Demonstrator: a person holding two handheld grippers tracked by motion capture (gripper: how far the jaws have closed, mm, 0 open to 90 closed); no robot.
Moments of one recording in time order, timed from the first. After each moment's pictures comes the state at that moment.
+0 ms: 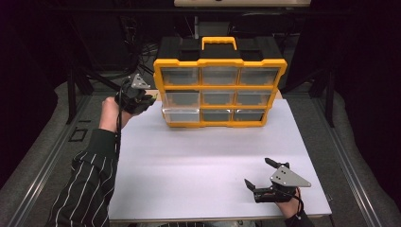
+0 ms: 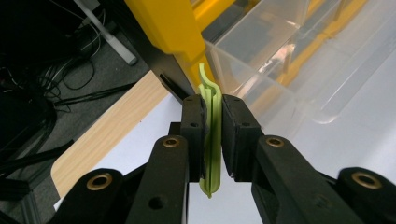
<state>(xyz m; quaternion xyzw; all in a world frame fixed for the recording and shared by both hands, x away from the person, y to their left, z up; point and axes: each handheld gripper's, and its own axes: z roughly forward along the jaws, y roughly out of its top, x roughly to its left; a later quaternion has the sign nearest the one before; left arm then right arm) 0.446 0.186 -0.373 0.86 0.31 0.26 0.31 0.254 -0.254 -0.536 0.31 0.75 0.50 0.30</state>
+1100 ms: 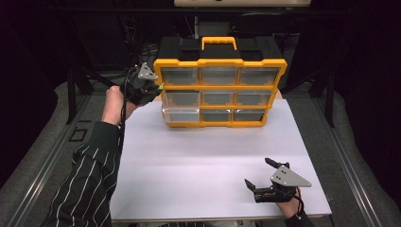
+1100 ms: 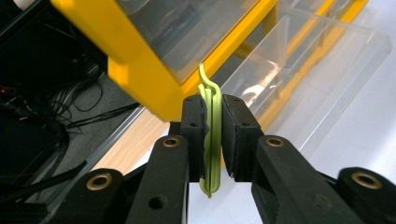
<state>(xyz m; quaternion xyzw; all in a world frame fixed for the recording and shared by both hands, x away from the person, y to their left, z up) 0.444 0.162 -0.338 0.87 0.27 0.28 0.31 0.254 -0.254 -0.536 0.31 0.75 0.50 0.29</state>
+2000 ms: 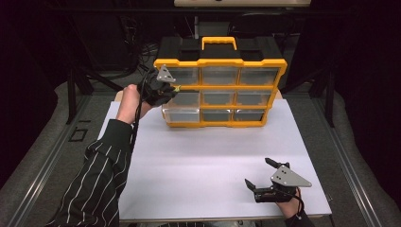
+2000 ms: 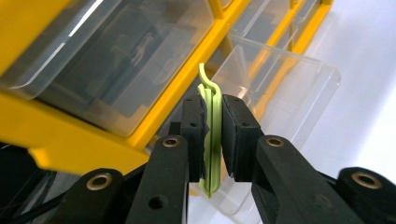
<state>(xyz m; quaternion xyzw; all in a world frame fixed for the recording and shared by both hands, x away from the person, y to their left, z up) 0.447 0.122 -0.342 0.89 0.21 0.27 0.31 0.254 -0.254 -0.536 0.31 0.75 0.50 0.29</state>
